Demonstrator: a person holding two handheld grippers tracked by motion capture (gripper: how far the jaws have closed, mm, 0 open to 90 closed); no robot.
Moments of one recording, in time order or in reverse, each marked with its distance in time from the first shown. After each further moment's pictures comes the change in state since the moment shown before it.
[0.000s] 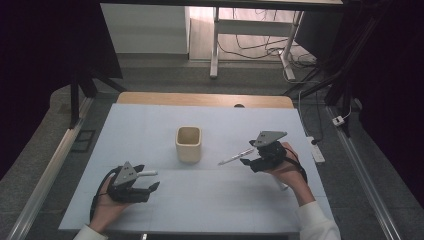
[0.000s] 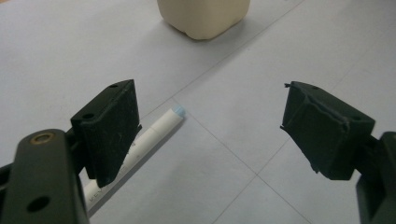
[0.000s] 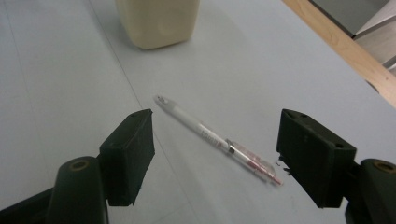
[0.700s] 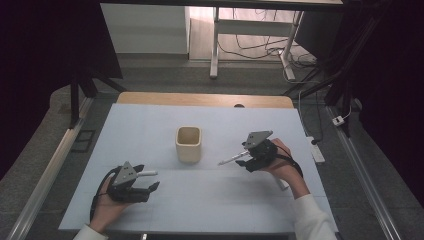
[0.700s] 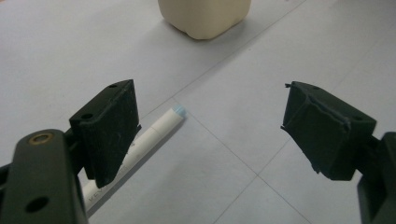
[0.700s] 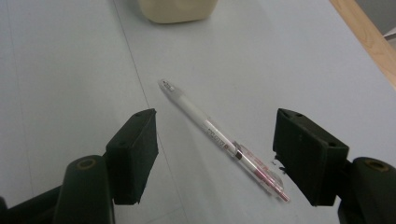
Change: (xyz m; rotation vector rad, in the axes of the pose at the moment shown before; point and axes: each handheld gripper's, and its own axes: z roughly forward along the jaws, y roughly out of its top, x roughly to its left) left arm 0.000 -0.001 0.001 -0.001 -0.002 -0.005; right arm -0.002 0.007 0.026 0.103 0.063 -0.140
